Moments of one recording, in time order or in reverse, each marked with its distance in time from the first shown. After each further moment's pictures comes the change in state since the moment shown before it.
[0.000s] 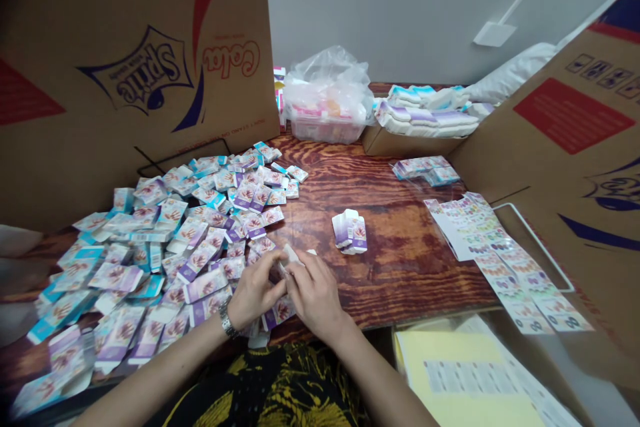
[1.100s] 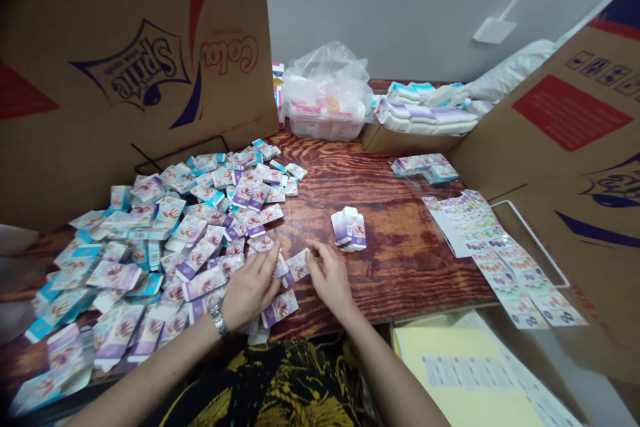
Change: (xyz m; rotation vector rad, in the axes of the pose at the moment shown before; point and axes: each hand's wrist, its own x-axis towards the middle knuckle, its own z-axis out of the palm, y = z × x) left_hand -0.010 -0.003 -0.004 0.513 -0.160 0.011; right_hand 0.001 0.040 0.003 0.115 0.016 0.306
